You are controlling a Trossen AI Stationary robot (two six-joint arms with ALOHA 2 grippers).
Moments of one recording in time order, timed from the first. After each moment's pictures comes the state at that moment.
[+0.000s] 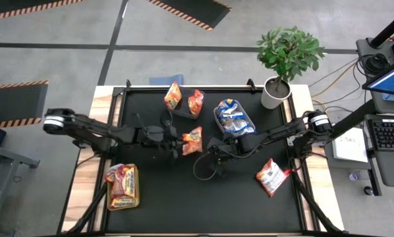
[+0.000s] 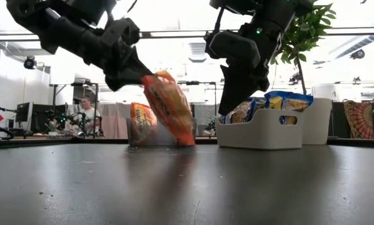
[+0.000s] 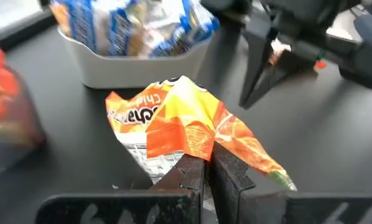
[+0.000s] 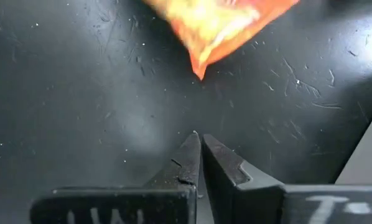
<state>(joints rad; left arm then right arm) -0.03 1.34 0.54 0.36 -0.17 -0.27 0.17 1.74 1.17 -0.50 0.24 0.56</state>
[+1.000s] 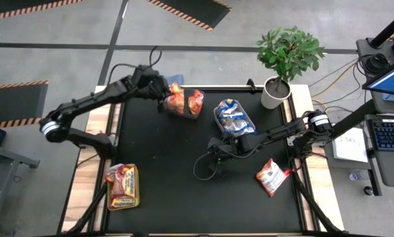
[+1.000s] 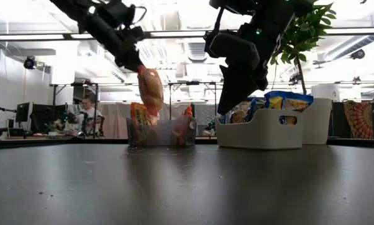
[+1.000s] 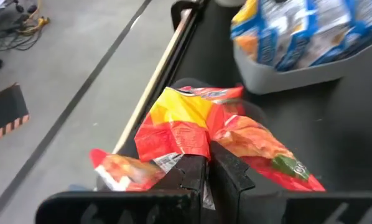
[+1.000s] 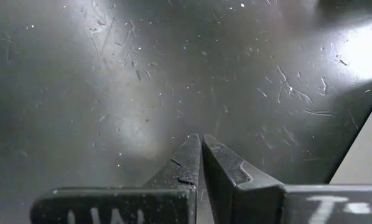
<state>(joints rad) 0.66 1.28 1.03 -0.38 0.17 0.33 0.17 1.74 1.17 -0.49 0.26 0.53</state>
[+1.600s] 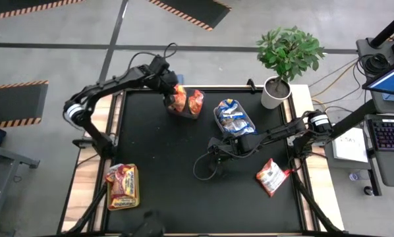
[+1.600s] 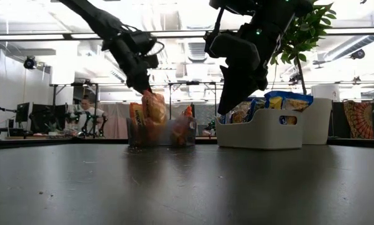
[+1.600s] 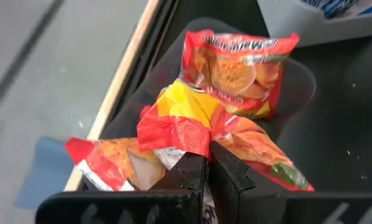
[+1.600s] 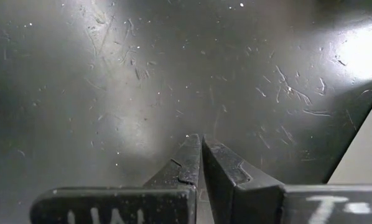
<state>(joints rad) 0.77 1.62 1.27 -0.58 0.25 0.40 0.17 1.74 1.17 -0.49 0.26 0.52</state>
